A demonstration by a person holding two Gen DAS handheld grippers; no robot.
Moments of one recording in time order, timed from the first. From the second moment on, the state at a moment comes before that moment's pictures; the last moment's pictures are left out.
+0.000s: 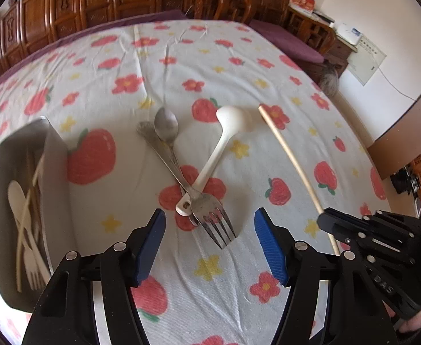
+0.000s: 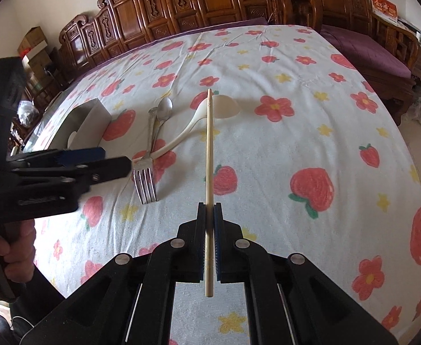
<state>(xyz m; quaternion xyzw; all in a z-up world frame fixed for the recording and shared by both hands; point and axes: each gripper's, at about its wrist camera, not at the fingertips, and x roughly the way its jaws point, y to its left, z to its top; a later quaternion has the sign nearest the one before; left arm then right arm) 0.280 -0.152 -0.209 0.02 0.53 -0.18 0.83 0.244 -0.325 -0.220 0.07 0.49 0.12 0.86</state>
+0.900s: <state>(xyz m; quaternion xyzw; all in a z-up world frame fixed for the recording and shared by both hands) 0.281 -0.166 -0.242 -0.02 0.56 -0.12 0.82 0.248 -0.340 -0.228 0.08 0.49 0.12 0.86</state>
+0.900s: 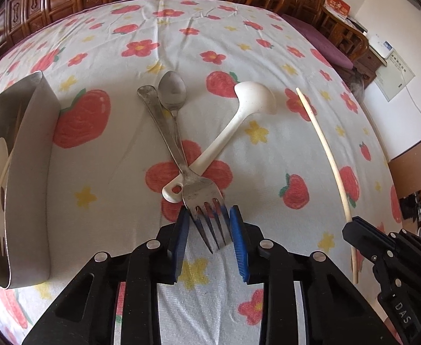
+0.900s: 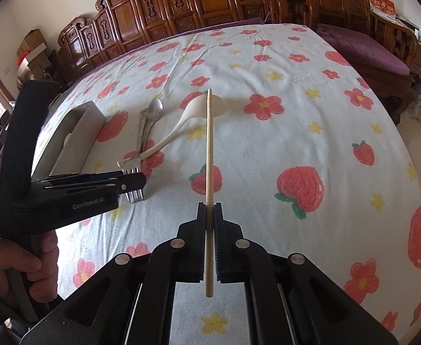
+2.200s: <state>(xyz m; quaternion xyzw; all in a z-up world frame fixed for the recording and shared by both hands) 0.243 -0.145 -0.166 0.03 0.48 -0.17 0.86 0.241 -0.325 -0.209 0.07 0.47 0.14 0.87</state>
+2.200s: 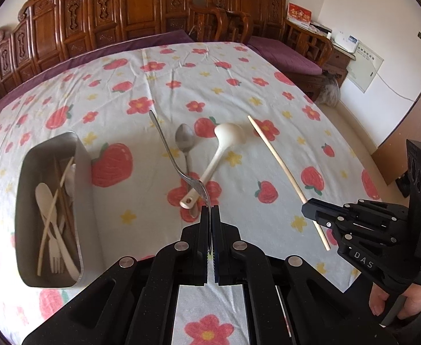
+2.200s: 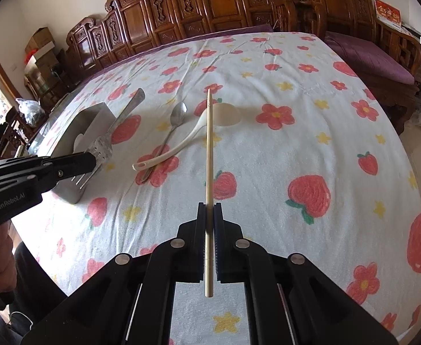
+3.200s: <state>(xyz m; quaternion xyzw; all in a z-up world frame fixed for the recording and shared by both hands) 0.229 -0.007 -0.131 -0.01 0.45 -0.13 0.88 0.248 -0.213 -0.160 0.01 0.45 0.20 0.87</state>
